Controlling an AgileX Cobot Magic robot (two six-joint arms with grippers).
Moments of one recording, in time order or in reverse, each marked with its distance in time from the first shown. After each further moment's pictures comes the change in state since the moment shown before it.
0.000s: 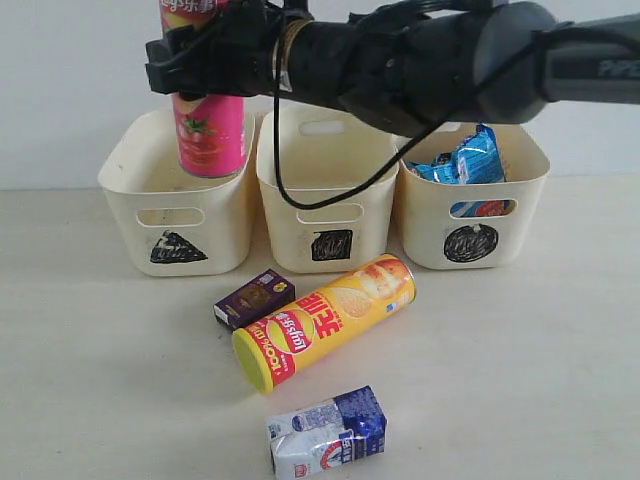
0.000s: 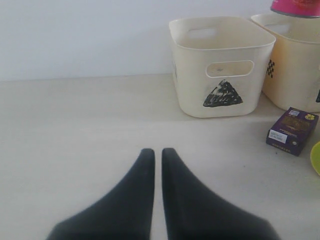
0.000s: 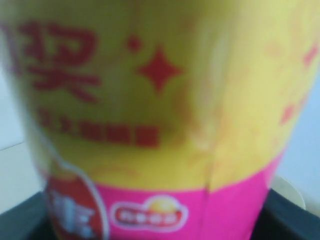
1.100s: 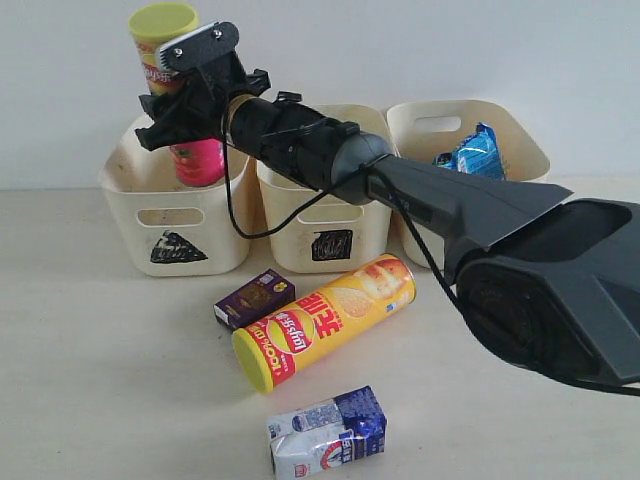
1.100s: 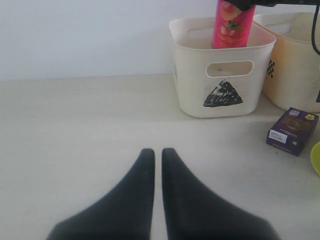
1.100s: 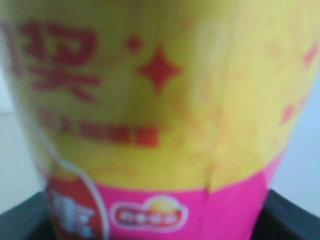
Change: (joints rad) left arm 0.000 0.000 0.000 0.000 0.000 0.000; right arm 0.001 0.601 -0.746 0.012 0.116 -0.143
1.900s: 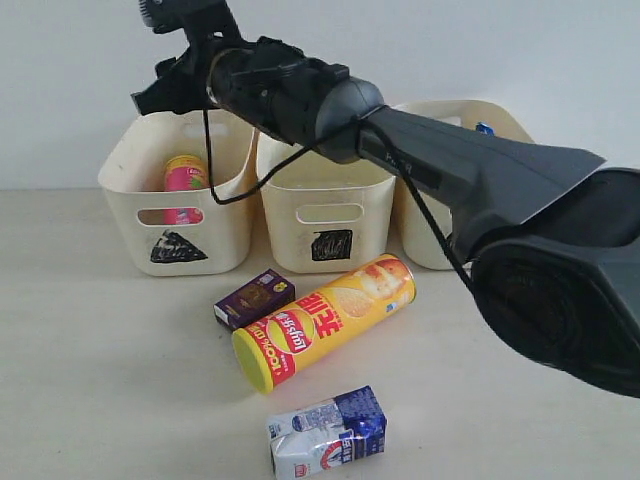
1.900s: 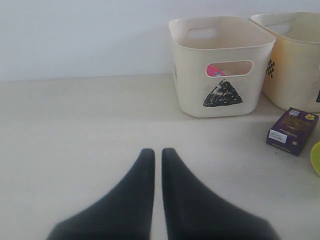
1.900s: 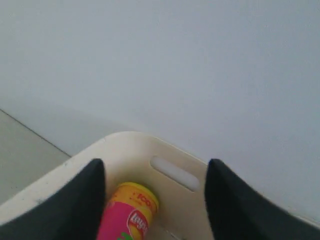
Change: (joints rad) left arm 0.000 0.000 0.000 0.000 0.000 0.000; right arm 0.068 -0.127 -0.002 0.009 0.435 -0.013
